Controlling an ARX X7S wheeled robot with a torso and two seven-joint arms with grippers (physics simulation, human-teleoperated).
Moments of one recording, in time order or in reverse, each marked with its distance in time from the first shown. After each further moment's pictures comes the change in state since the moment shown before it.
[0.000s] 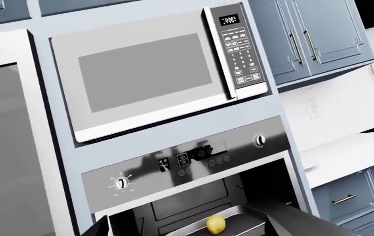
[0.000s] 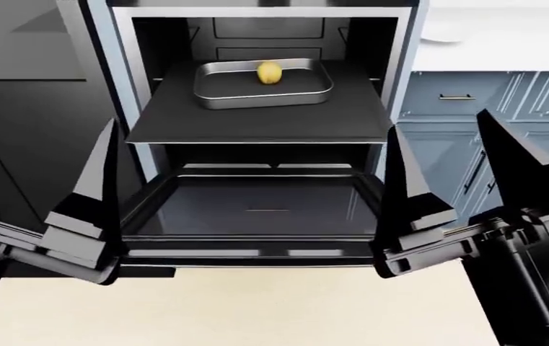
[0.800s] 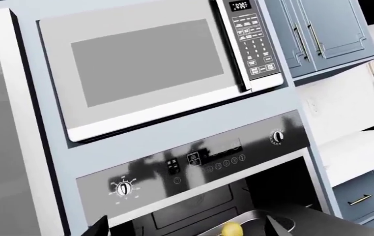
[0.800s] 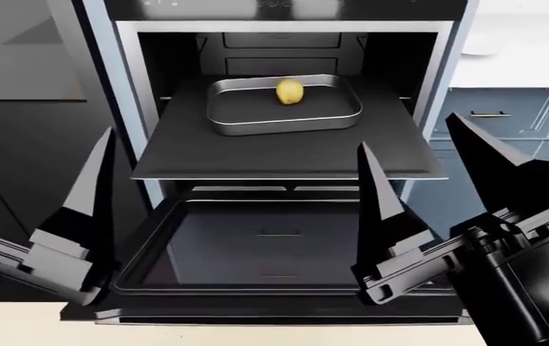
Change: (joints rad) left arm -0.042 -0.071 0.088 0.001 0.035 0.086 0.084; right arm 0.077 0.207 -0.216 0.006 0.048 -0.165 0.068
